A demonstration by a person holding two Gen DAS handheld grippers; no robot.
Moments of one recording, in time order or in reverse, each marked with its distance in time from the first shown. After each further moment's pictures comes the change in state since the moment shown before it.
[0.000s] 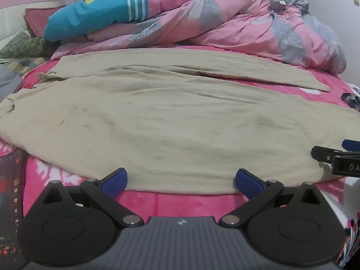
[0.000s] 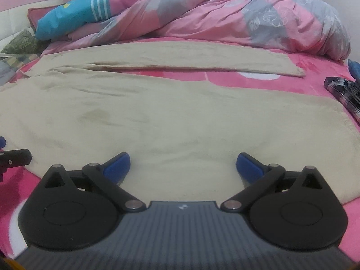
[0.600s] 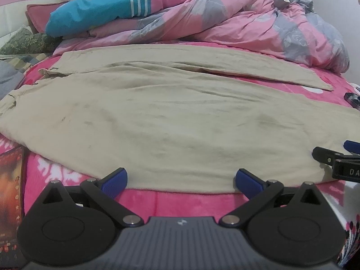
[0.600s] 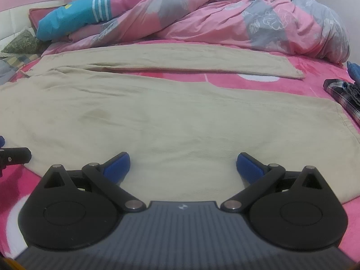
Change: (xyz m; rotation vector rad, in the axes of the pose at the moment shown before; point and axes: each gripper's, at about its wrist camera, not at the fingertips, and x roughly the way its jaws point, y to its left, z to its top) left arm -0.001 -0.002 0.004 -0.012 0.029 0.012; right arm -0.003 0.002 -0.003 -0.008 -0.016 0.000
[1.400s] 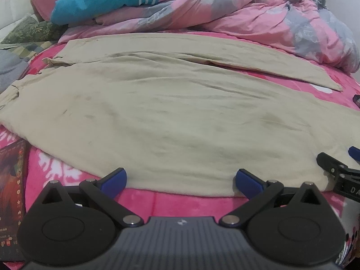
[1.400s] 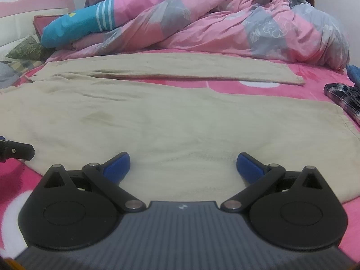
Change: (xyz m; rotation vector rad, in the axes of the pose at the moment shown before) left arm 0.006 -0.004 0.011 -0.045 0.074 0.038; right arm -0.001 -0.003 -0.008 -0.004 -0.067 0.015
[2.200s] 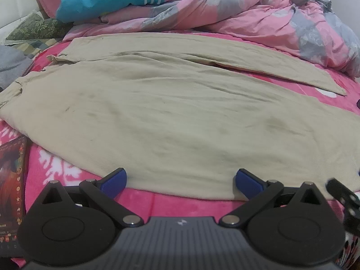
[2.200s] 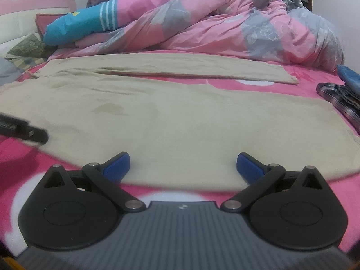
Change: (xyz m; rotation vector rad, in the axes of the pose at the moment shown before) left arm 0.000 -0.002 0.000 -0.017 -0.001 0.012; right arm -0.034 0.013 -0.015 -0.011 0.002 -0.018
